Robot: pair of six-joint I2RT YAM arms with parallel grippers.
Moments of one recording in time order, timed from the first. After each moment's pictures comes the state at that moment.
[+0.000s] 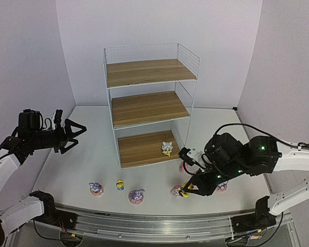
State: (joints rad) left arm -0.13 0.74 0.71 -0.48 0.68 -0.73; right arm 1.23 1.17 0.99 -0.76 -0.05 0.41
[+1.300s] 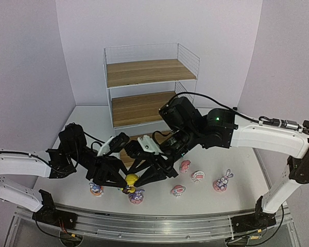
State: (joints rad) left arm -0.95 1.15 0.55 0.62 1.18 -0.78; right arm 1.17 1.64 1.52 -0.58 -0.74 -0.57
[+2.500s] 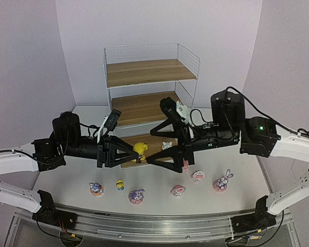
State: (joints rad) left arm -0.98 1.03 0.72 0.20 0.62 -0.48; right arm 1.17 1.30 1.25 -0.27 -0.37 -0.08
